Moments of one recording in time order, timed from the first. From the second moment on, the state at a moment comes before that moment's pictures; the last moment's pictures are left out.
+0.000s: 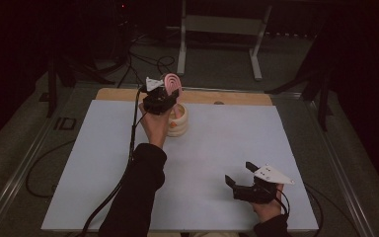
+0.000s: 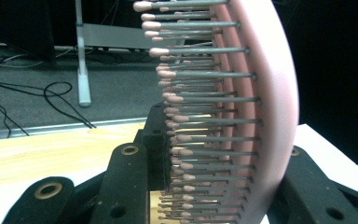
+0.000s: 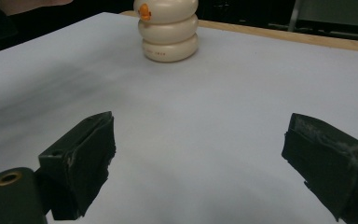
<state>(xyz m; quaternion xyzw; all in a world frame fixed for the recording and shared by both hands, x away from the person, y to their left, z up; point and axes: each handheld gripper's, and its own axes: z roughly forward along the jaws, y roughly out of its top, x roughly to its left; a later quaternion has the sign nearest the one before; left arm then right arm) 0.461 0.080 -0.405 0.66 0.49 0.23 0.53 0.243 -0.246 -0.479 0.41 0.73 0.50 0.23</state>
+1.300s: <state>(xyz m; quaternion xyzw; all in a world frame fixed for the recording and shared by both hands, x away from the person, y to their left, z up) 0.462 0.081 -0.415 0.66 0.50 0.23 0.51 0.243 -0.245 -0.480 0.41 0.73 0.50 0.22</state>
